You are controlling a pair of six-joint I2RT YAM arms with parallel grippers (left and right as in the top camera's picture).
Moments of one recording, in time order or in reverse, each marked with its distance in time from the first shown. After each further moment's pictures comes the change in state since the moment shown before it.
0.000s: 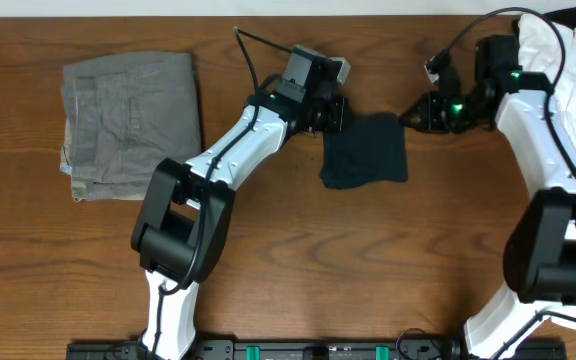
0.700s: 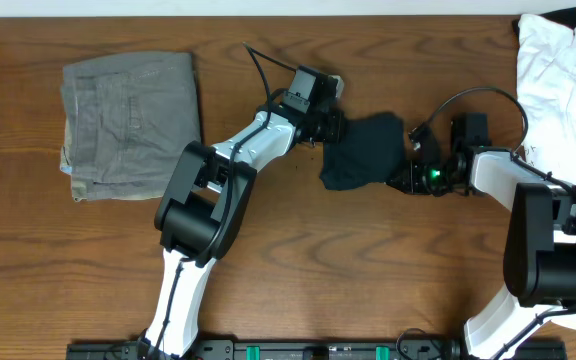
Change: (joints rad) left arm 0.000 0.167 0.001 0.078 -0.074 0.000; right arm 0.010 -0.014 -0.552 0.473 0.024 0.048
